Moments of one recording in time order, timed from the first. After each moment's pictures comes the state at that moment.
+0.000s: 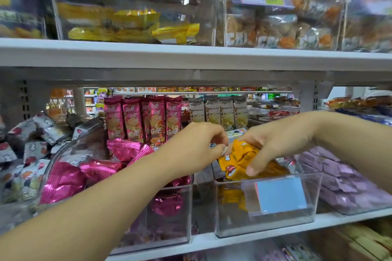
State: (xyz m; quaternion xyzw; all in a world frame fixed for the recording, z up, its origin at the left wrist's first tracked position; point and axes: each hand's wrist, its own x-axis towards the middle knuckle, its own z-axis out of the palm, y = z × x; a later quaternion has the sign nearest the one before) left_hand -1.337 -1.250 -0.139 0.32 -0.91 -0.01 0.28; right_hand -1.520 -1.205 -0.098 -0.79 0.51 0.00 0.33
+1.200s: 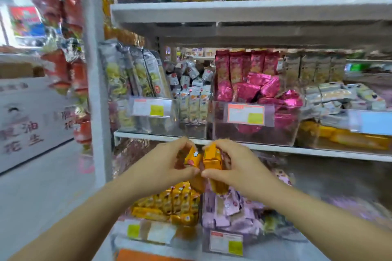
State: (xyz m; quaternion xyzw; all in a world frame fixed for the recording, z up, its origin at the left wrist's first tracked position) left_hand -1.068 -1.116 -0.280 0.46 -0.80 -0.17 0.35; right_hand -1.269 -1.130 -0.280 -0.85 0.37 -0.36 0.14
